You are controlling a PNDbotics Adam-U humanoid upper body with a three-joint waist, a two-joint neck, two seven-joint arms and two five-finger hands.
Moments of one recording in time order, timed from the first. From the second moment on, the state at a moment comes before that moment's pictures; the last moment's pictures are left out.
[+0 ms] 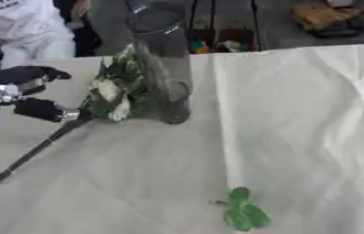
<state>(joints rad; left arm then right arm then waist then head) -0.76 0.82 -0.39 -1.58 -0.71 0.53 -0.68 -0.37 -0.36 -0.23 -1.98 -0.13 -0.57 -0.10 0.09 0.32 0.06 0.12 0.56</state>
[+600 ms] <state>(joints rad) -0.77 0.79 -0.42 -1.49 -0.83 0.47 -0.67 -0.37 -0.36 -0.23 -1.98 -0.14 -0.56 -0.09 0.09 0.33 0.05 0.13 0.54</state>
